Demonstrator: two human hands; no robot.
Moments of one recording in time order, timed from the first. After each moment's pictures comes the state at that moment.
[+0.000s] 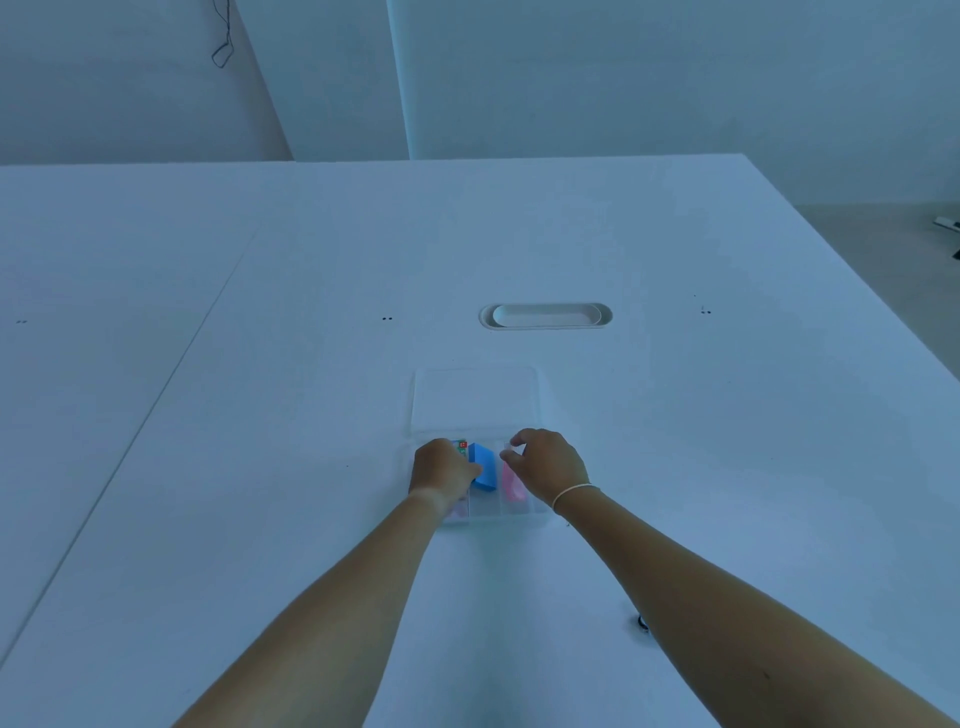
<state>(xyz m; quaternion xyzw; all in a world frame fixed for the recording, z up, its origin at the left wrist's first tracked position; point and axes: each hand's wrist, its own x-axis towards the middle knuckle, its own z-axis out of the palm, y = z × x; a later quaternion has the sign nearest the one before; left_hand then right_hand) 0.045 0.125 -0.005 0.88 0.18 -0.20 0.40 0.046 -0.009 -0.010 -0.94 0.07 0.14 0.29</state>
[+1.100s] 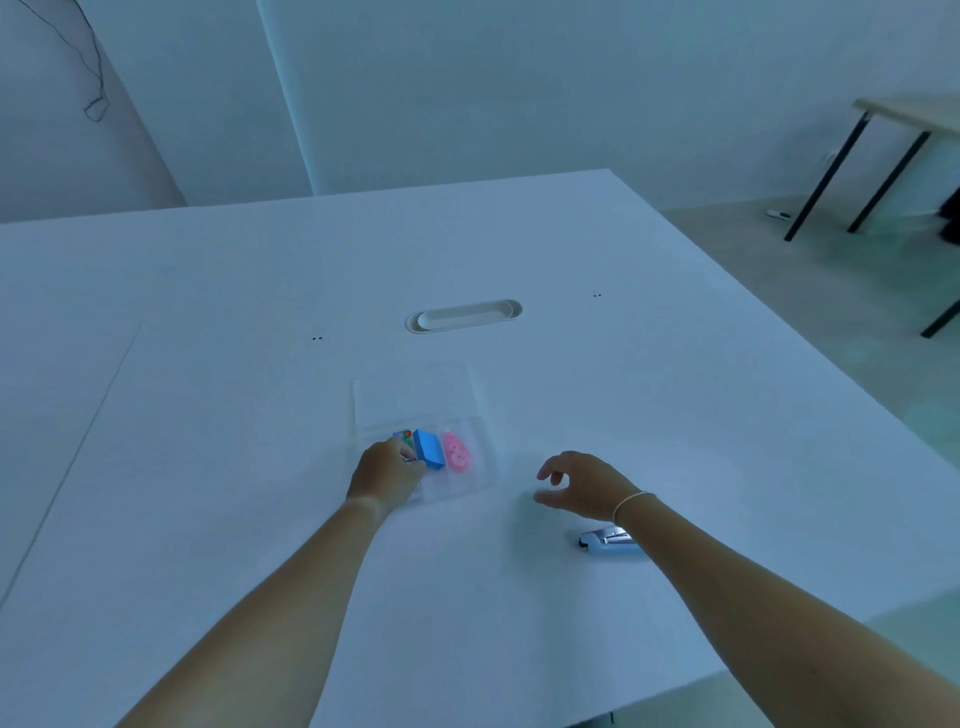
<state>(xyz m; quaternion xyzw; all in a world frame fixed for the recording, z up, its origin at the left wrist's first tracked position) 0.008 0.141 0.006 0.94 0.02 -0.13 0.32 -0.064 -0.103 0.001 -0.95 0.05 0.17 0.25</state>
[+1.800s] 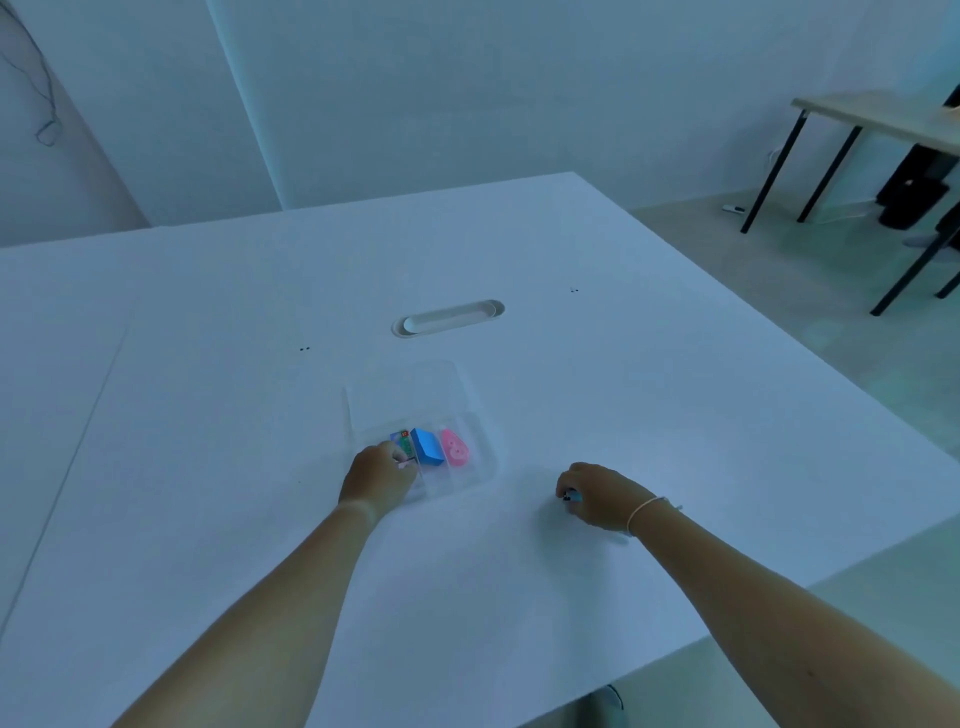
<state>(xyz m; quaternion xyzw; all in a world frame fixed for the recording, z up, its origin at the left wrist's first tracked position) 0.003 0.161 0.009 0.94 0.00 -0.14 0.30 -0.099 -0.103 -0.005 -0.97 0.03 0.18 0.16</state>
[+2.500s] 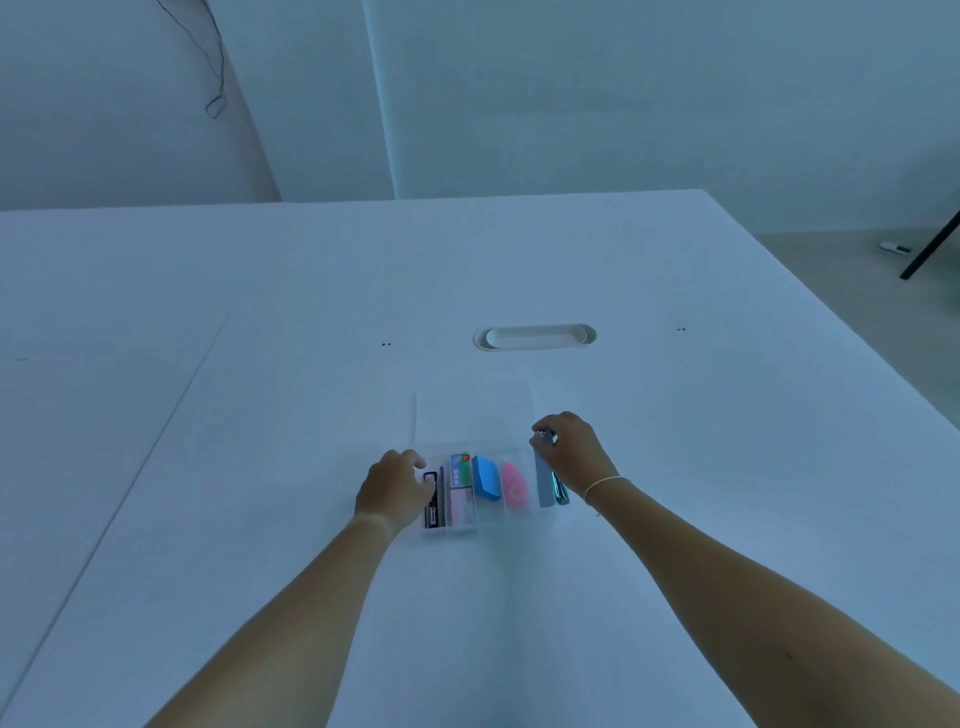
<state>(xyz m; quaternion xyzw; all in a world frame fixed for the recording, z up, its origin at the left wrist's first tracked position) 0.029 0.193 -0.001 0.95 0.06 -0.12 0.27 0.041 -0.032 0.018 -0.93 0.05 0.03 0.35</state>
